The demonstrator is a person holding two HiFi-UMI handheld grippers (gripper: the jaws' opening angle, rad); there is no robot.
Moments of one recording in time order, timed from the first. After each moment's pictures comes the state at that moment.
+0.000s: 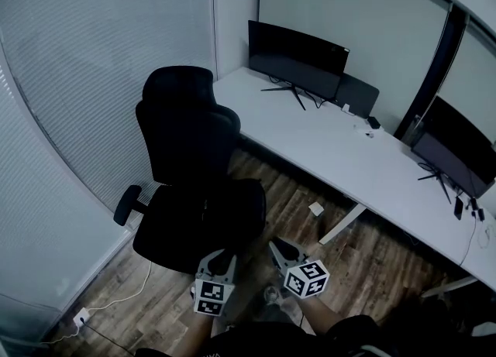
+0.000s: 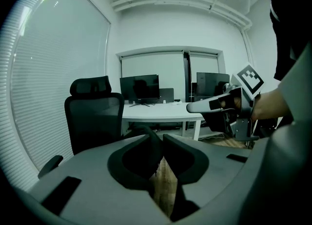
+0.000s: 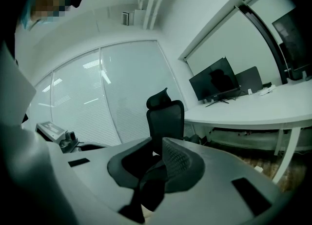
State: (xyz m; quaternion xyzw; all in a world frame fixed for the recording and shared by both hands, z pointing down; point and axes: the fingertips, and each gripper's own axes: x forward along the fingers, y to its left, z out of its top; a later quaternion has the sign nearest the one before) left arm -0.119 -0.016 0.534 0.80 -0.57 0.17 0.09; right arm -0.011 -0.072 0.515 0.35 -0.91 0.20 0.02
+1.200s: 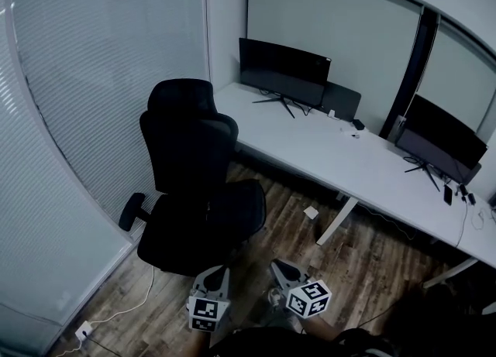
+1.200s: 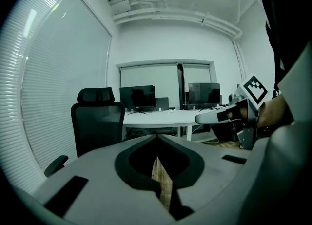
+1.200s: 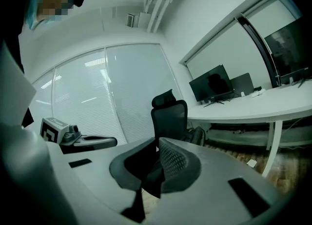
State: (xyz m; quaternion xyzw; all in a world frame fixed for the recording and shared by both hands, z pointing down) left arm -0.142 0.110 0.504 0.82 -0.56 0.13 0.06; right arm -0.014 0.074 0.506 0.38 -0.91 0.19 0.02
